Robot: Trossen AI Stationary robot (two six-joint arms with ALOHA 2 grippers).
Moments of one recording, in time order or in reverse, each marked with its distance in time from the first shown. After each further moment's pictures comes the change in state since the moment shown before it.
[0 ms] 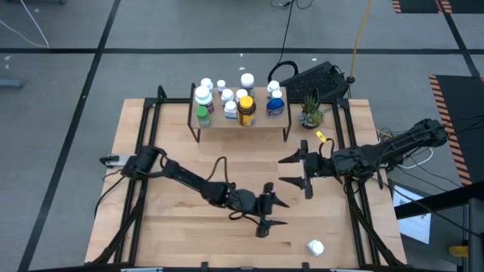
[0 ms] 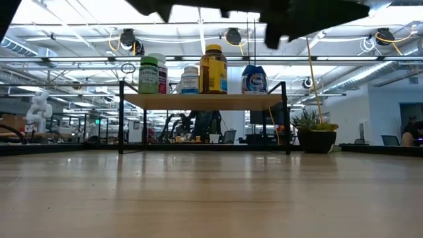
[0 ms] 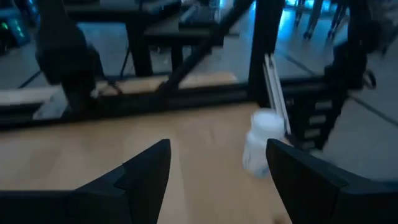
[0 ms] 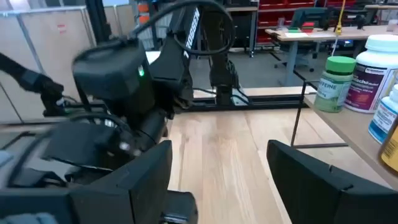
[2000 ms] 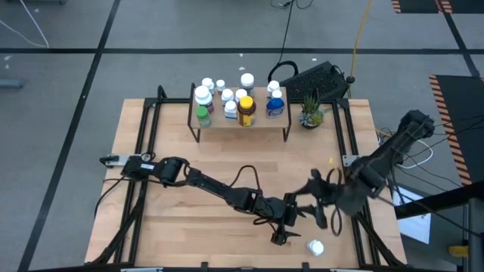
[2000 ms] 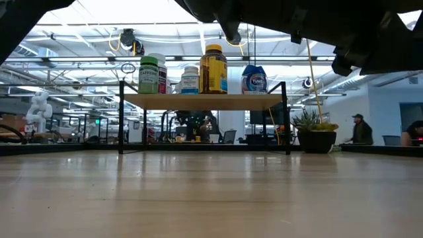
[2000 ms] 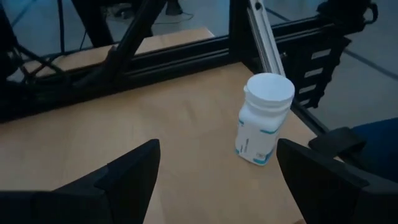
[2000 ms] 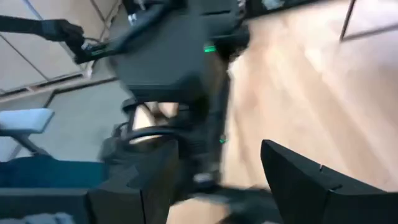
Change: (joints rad) left arm 0.022 0.325 0.508 -0.352 0.147 0.106; right arm 0.412 0.138 0.219 -0.526 0.236 0.542
